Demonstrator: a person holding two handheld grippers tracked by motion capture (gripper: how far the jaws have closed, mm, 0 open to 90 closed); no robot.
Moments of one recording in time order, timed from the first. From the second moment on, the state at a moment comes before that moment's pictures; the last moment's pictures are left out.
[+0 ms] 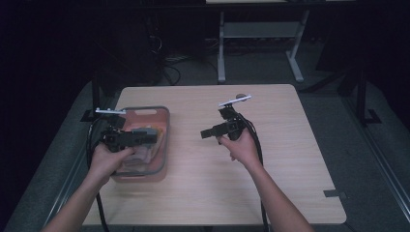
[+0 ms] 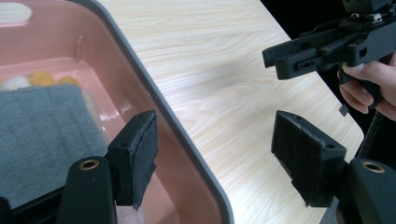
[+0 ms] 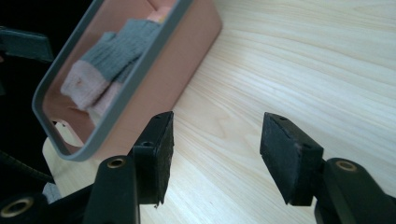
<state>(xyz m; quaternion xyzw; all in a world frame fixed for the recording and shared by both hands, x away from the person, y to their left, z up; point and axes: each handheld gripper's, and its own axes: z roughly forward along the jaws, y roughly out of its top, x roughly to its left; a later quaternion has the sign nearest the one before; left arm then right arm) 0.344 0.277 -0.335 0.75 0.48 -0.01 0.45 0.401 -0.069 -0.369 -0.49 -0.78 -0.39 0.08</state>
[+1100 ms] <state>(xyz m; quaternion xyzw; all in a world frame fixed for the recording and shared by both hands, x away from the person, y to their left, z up) 0.348 0.232 -0.337 0.77 0.45 -0.03 0.45 0.389 -0.130 -0.384 -0.53 -0.75 -0.38 0.06</state>
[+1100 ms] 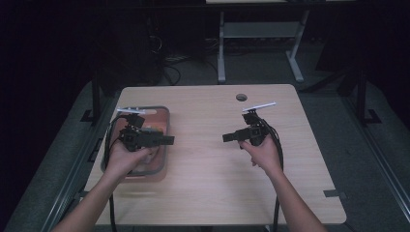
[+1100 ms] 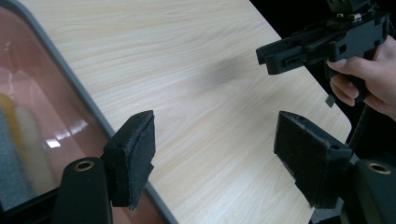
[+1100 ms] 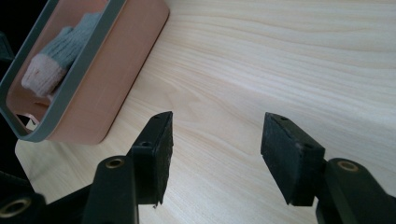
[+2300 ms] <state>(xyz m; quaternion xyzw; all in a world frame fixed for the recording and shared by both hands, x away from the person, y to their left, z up) 0.344 0.162 -0.369 0.80 0.41 -0.06 0.44 0.364 -0.196 -0.416 -0.57 -0.73 -0.37 0.05</state>
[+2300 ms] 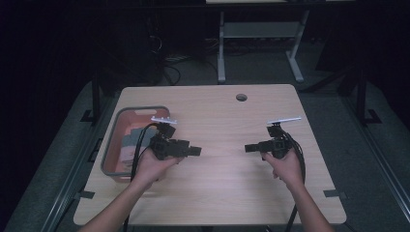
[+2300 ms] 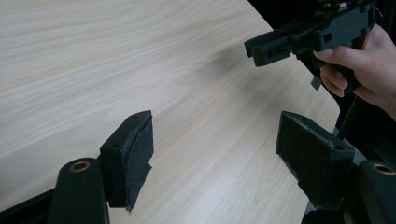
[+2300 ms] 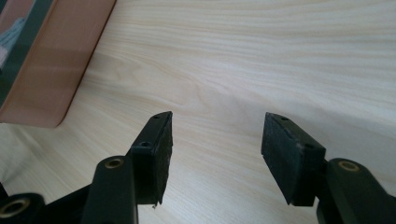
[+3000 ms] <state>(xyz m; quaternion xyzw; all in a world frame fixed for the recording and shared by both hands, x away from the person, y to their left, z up) 0.336 0.137 -0.387 0.80 0.40 -0.07 0.44 0.344 -0.228 -0.428 -0.59 -0.72 -0.36 0.04</state>
